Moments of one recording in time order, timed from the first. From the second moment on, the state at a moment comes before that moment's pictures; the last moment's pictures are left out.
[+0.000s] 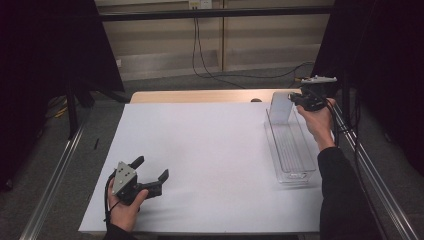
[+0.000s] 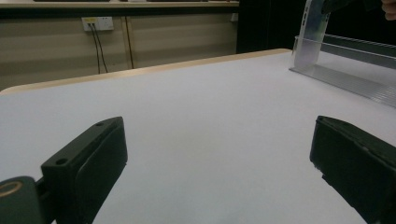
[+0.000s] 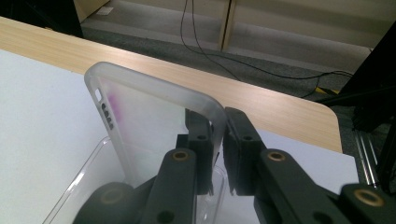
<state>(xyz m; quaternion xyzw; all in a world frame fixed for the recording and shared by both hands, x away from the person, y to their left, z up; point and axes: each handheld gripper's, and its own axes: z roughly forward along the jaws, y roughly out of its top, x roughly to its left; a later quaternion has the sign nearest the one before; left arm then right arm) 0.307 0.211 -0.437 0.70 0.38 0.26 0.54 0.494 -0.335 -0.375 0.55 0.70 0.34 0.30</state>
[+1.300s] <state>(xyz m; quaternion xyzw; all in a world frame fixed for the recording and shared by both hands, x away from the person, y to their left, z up) 0.308 0.211 -0.437 0.70 0.38 0.26 0.54 0.476 -0.343 -0.373 0.55 0.69 0.36 0.30</state>
